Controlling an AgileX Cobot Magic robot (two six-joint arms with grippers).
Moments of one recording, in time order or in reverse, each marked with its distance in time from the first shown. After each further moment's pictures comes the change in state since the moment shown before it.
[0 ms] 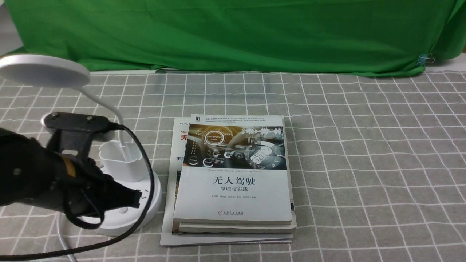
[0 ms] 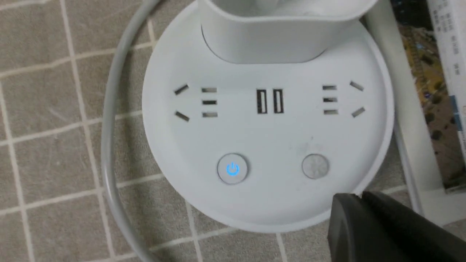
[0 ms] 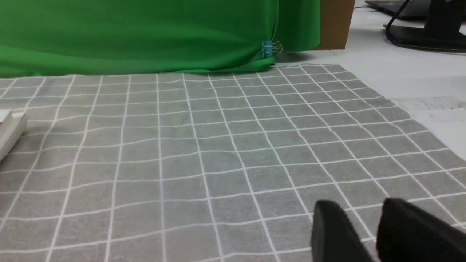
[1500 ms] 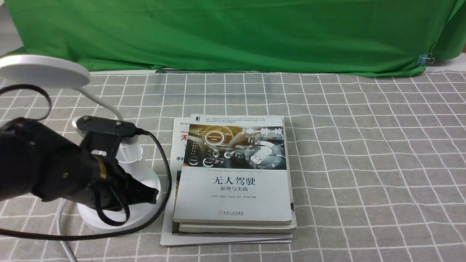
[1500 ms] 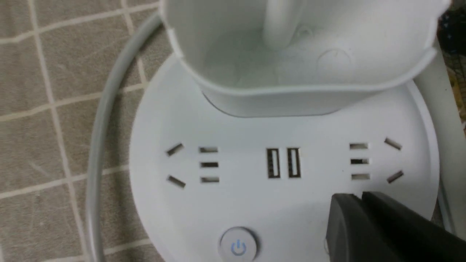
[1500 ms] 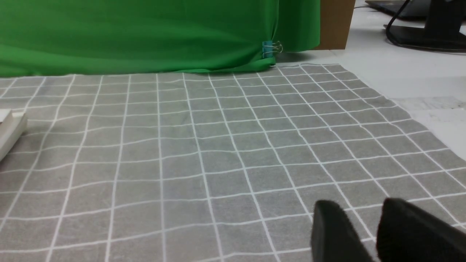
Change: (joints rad) right arm 0.000 0.000 0.000 0.000 0.000 0.000; left arm -0.001 0.130 -0.011 0.106 -0.131 -0.104
